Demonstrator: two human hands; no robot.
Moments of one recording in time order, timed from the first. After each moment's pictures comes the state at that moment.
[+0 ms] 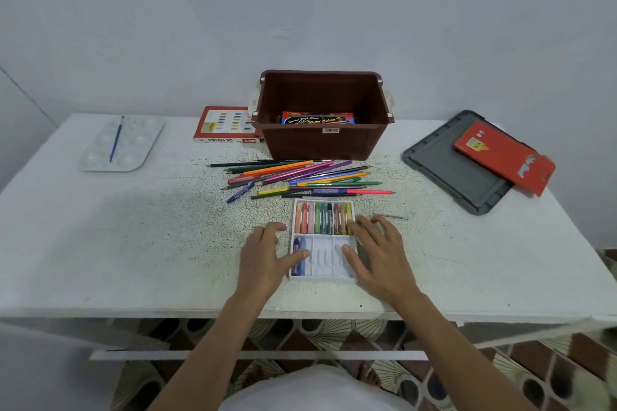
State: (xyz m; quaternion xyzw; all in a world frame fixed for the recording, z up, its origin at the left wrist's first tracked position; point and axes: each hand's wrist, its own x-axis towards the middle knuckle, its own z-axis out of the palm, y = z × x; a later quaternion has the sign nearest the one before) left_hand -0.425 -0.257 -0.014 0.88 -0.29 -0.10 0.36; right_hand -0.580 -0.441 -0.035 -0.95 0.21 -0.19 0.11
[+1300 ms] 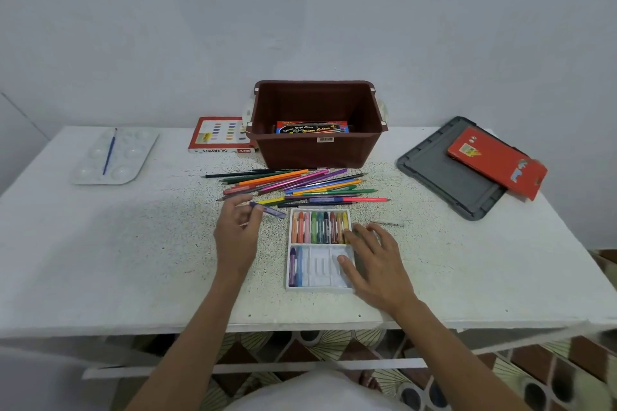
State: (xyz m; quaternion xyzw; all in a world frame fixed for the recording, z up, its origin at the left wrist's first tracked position) left_hand -0.384 -0.269 0.026 0.77 -0.19 -0.02 0.61; right_hand -0.580 -0.441 -0.037 -0.96 0.21 -0.18 0.10
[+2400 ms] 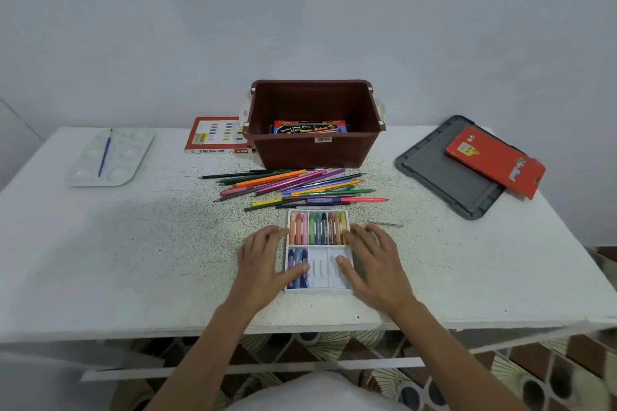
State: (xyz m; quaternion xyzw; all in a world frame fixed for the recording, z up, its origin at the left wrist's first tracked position) left_hand -0.409 -0.259 -0.030 0.87 -0.41 -0.08 0.27; right_hand -0.580 -0.440 -0.034 -0.96 0.21 -0.17 0.11
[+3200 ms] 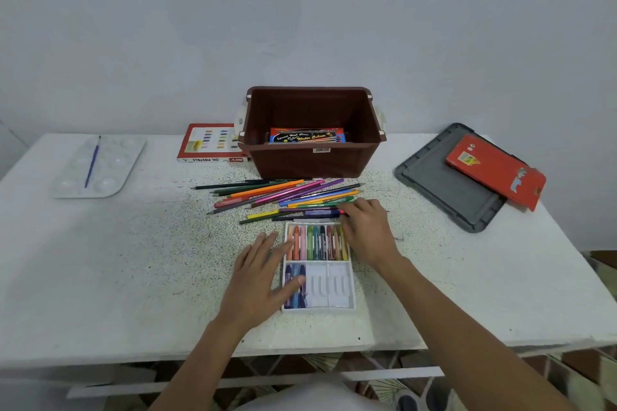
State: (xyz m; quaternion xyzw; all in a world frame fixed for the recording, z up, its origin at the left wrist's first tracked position) left_hand -0.394 -0.258 -0.038 0.86 -0.47 -0.08 0.19; right_hand -0.500 -0.495 -0.007 -0.94 0.25 -0.19 0.12
